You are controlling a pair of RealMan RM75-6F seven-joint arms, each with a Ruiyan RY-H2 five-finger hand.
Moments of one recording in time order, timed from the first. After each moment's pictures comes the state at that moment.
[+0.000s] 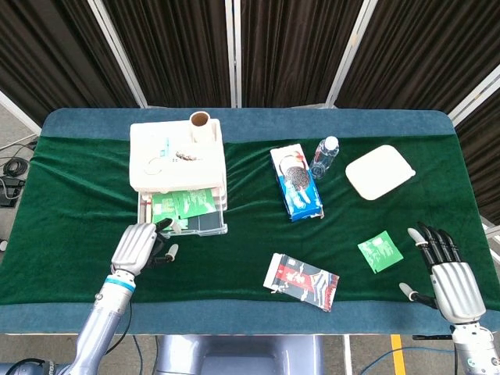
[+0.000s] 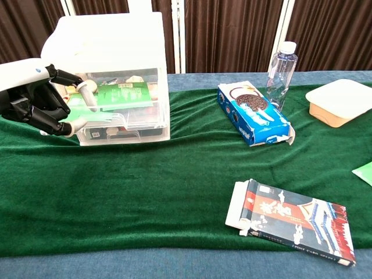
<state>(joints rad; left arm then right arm) -0.54 -1.44 -0.14 -2.07 0.98 1.32 0.43 0.08 -1.13 0.02 -1.61 -1.65 1.56 0.08</state>
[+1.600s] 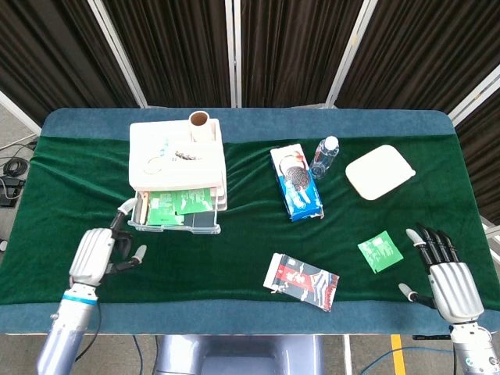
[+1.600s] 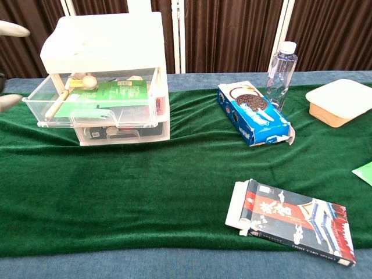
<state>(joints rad) -0.33 -1.29 -0.04 -2.02 1.36 1.45 0.14 0.08 -1.14 0.02 -1.61 -1.65 1.55 0.05</state>
